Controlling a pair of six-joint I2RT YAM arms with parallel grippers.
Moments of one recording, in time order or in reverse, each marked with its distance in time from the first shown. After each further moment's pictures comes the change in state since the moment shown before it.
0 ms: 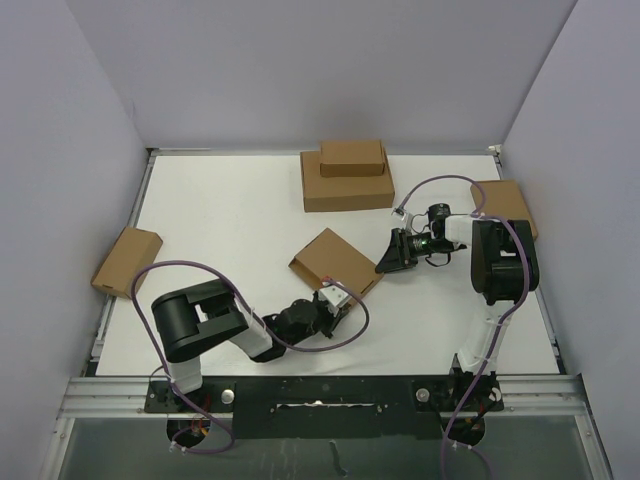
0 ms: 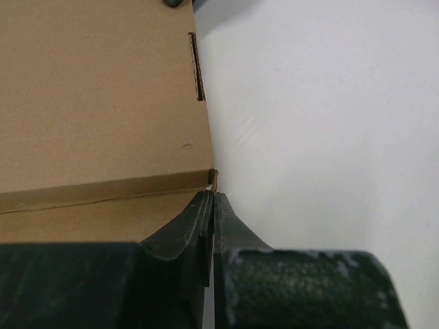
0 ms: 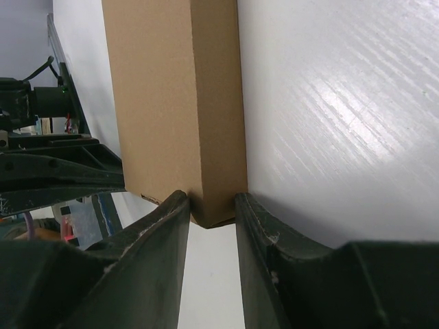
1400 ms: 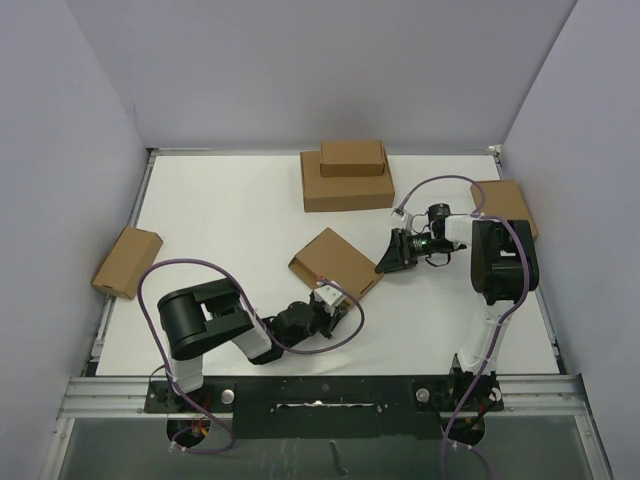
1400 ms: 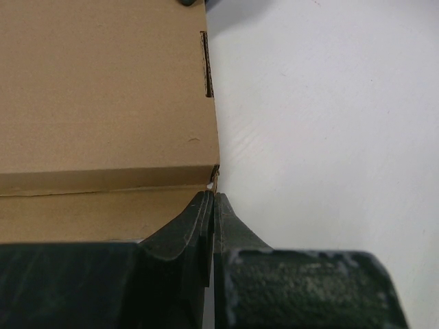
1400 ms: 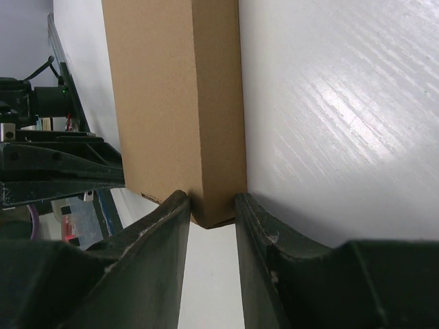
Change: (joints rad) left arm 0.006 0.036 -0.033 0.103 -0.022 -0.056; right arm 0.001 0.000 0.000 -0.004 0.000 0.000
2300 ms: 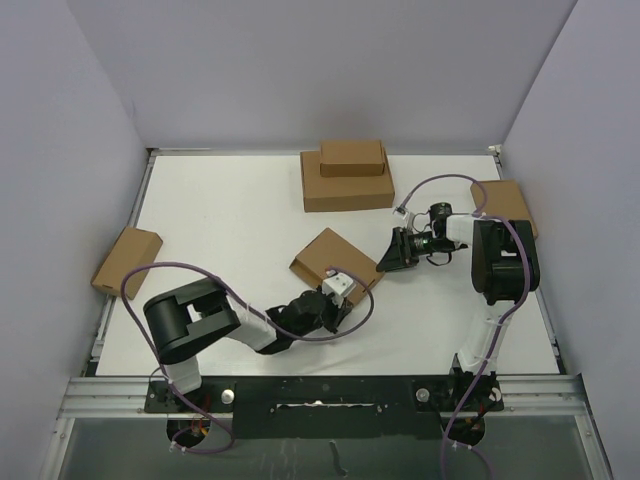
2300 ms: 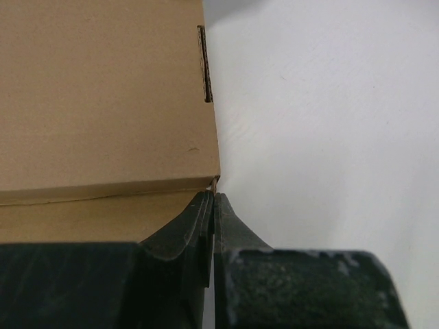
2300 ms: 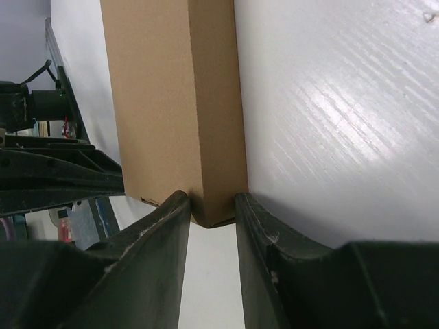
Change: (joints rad) left arm 0.016 -0.061 0.092 -0.238 0.025 -0.053; right arm 0.000 0.000 0.003 0.004 0.002 -0.001
